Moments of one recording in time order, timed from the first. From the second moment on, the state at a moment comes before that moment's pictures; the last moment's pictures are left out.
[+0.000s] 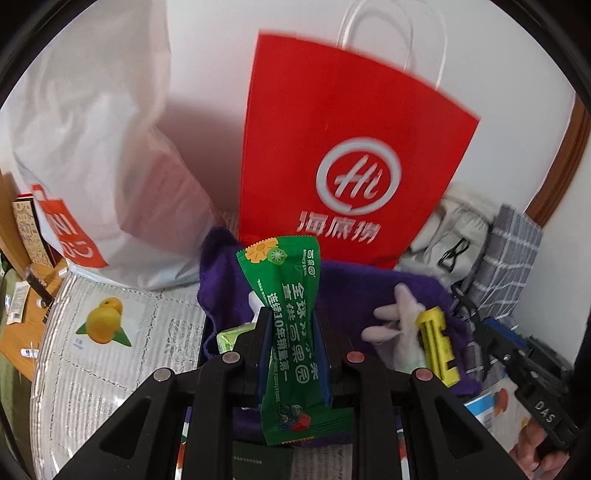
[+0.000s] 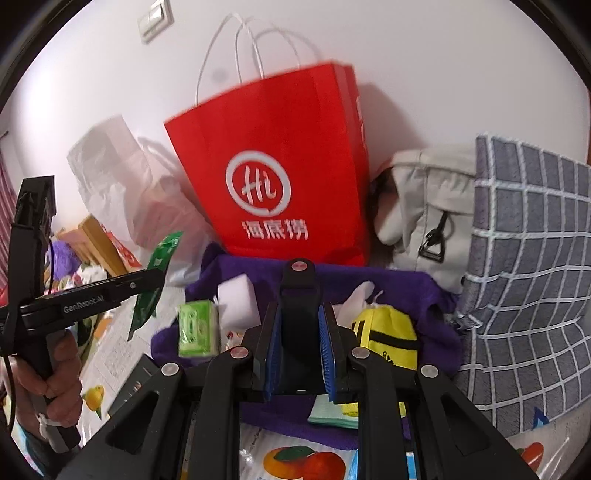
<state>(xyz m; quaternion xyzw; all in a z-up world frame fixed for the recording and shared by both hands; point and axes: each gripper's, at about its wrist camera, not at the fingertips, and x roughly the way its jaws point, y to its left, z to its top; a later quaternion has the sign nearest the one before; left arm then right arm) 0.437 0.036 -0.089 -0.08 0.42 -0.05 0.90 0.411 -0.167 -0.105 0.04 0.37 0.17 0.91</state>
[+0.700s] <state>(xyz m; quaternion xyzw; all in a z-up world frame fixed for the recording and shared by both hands) 0.460 0.053 -0.119 -0.10 0.46 -0.06 0.88 0.453 -0.155 -0.188 0.02 0.47 0.15 0.87</state>
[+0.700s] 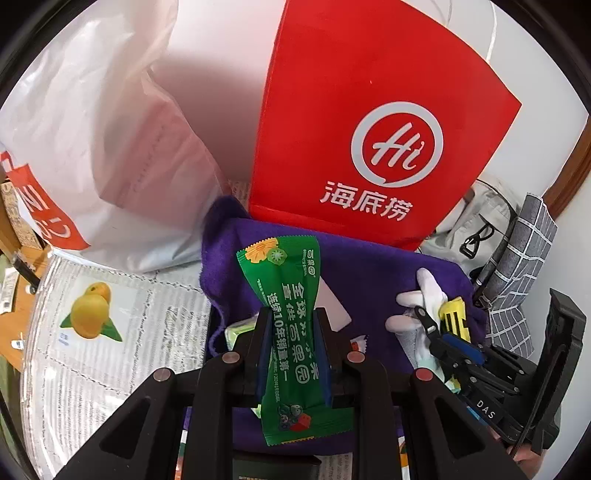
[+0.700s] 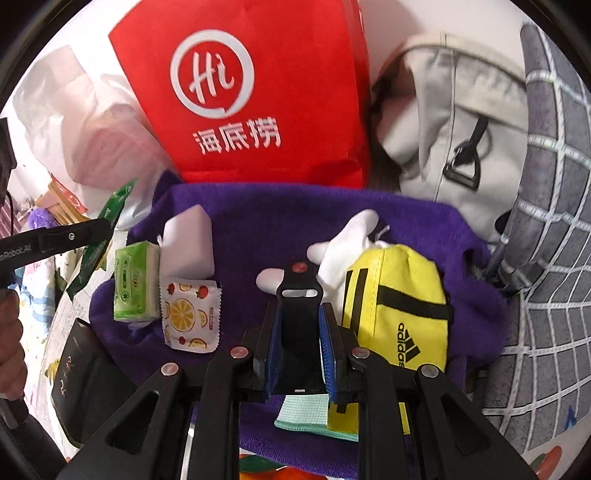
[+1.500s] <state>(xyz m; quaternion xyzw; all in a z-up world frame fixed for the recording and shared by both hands) 0.473 0.006 -0.158 -0.09 0.51 -0.12 0.85 0.436 -0.167 -0.150 0.02 0.42 0.15 0.89</state>
